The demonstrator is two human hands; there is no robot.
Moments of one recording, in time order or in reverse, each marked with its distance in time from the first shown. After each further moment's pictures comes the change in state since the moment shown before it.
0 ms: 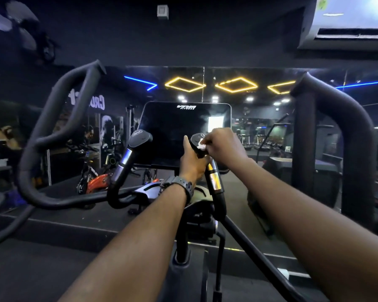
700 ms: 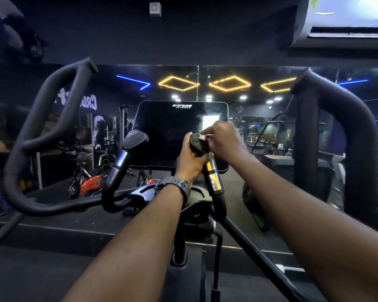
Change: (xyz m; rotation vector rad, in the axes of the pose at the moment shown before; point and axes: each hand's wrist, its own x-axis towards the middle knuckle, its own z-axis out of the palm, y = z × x) left_hand -0.002 0.005 -0.007 -0.061 -0.098 0.089; right_hand 0.011 0.009 0.000 0.031 0.093 -0.032
